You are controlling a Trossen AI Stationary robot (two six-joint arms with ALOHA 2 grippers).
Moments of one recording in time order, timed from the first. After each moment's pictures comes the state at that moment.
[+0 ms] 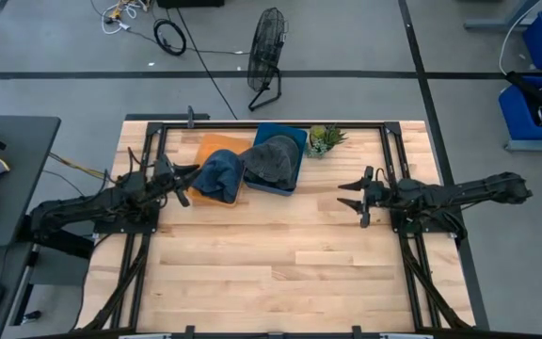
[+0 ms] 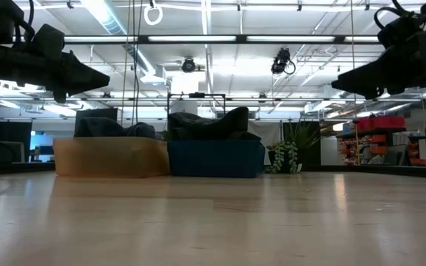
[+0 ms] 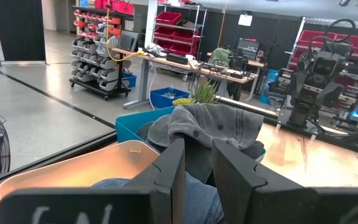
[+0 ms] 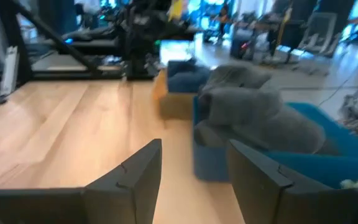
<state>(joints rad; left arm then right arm) 0.20 0.07 0.01 0.09 -0.34 -0.17 0.09 0.35 0.02 0.22 0.24 -0.02</state>
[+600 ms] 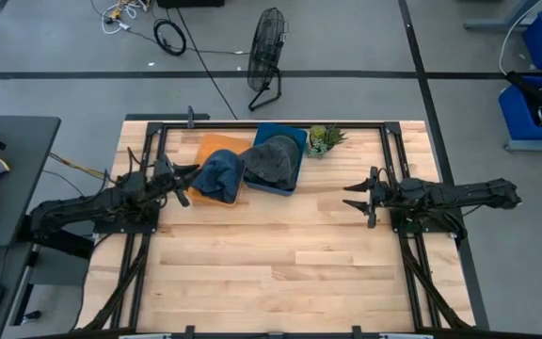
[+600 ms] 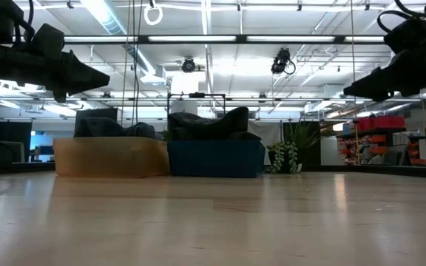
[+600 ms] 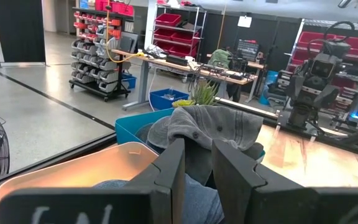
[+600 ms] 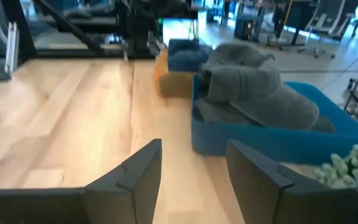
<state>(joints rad) 0.20 0.07 0.01 0.09 -0.34 -0.17 0.09 0.13 0.07 -0.14 0.23 -0.01</state>
